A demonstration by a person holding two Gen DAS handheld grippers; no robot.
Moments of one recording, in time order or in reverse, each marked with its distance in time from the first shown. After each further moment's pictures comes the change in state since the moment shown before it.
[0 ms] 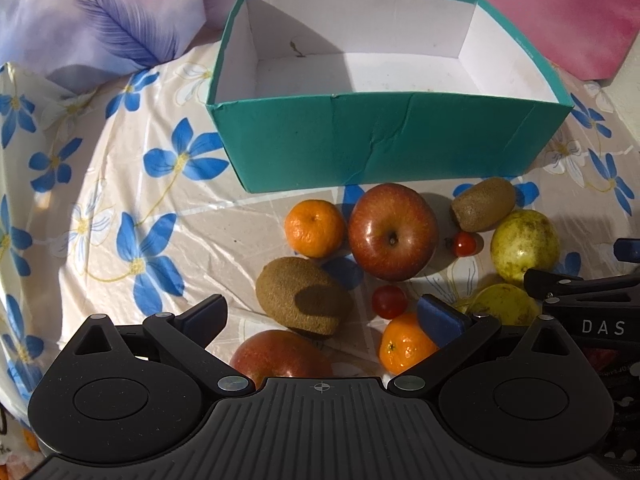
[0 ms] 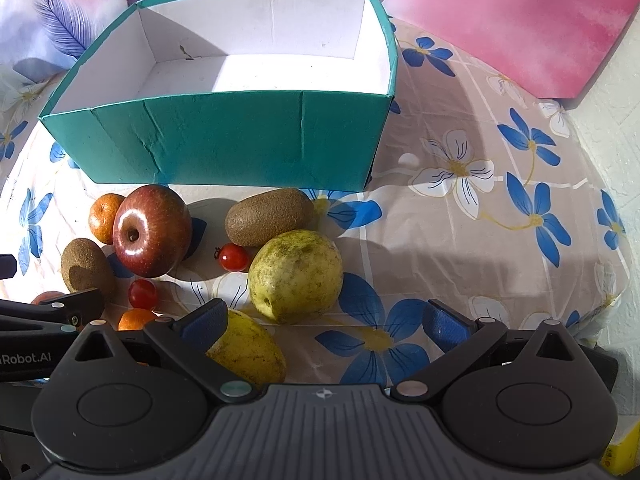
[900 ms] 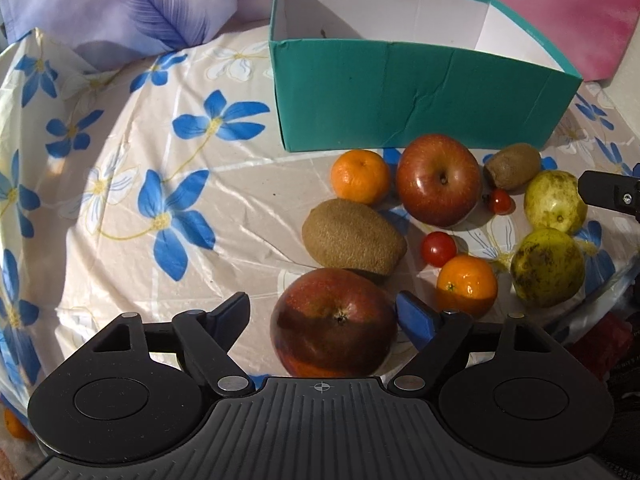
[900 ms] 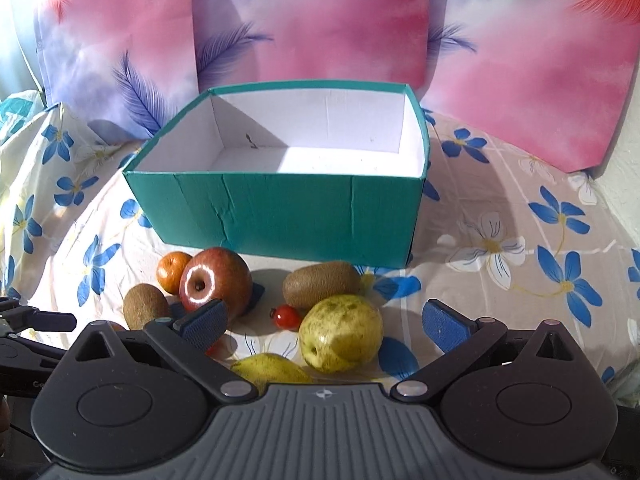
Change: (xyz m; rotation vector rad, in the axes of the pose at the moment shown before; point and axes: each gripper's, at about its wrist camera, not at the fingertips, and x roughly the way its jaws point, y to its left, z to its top) left arm 0.011 0.033 -0.058 -0.013 -0.069 -0.002; right arm -0.030 -0.004 -0.028 -0.039 -0.320 0.167
